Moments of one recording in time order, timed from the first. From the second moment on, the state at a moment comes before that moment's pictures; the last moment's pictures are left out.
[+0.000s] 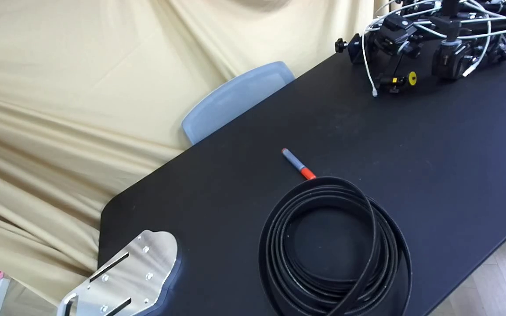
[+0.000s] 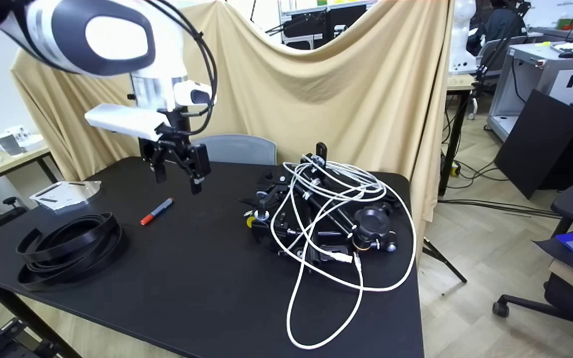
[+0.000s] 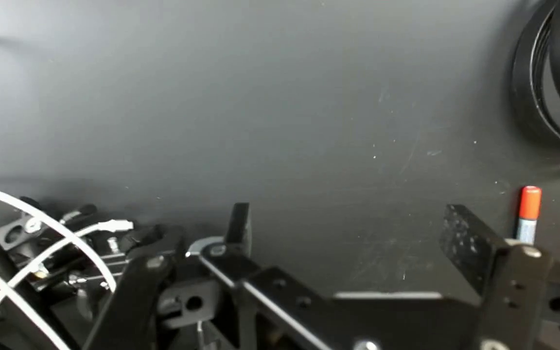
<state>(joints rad) -0.04 -0.09 -0.11 -2.36 0.13 2.18 -0.20</state>
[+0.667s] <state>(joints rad) 0.12 0.16 0.10 -2.40 0.25 2.70 0.17</state>
